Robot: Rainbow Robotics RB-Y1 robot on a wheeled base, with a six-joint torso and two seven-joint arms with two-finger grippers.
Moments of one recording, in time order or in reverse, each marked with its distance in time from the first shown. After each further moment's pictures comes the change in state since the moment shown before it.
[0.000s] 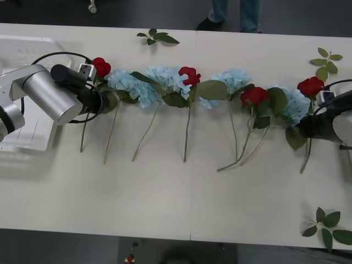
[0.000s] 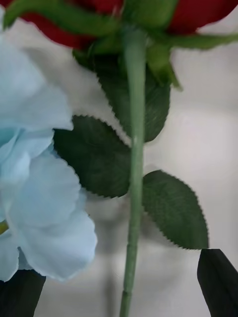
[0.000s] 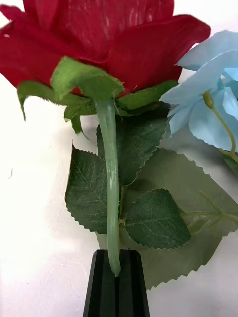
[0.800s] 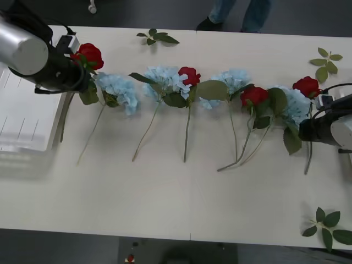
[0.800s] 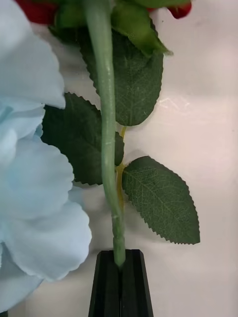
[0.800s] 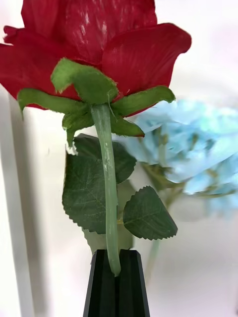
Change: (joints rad) right arm 0.017 0.011 0.000 0.003 0.041 -0.010 0.000; left arm 0.003 0.122 0.344 -0.228 0.283 0.443 -0.233
